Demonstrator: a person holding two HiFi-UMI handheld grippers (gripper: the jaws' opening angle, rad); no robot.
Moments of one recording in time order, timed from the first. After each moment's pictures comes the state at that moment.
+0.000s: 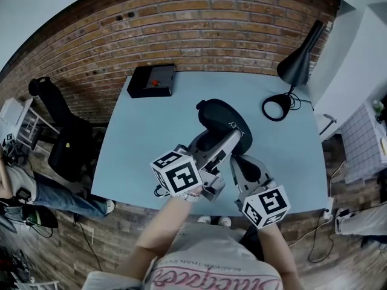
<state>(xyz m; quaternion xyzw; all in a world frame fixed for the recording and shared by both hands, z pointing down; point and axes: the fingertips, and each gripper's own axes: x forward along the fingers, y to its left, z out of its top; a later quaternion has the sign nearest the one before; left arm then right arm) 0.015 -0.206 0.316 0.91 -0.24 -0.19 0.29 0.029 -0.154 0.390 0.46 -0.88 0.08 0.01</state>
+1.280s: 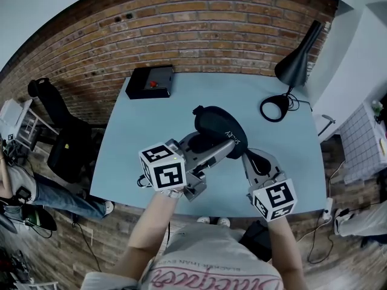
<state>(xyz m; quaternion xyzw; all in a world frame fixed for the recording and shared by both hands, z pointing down) 0.017 -0.189 0.318 0.95 -0.17 -0.09 0.24 0.068 -0.168 0.394 0.48 -0.87 0.01 0.09</state>
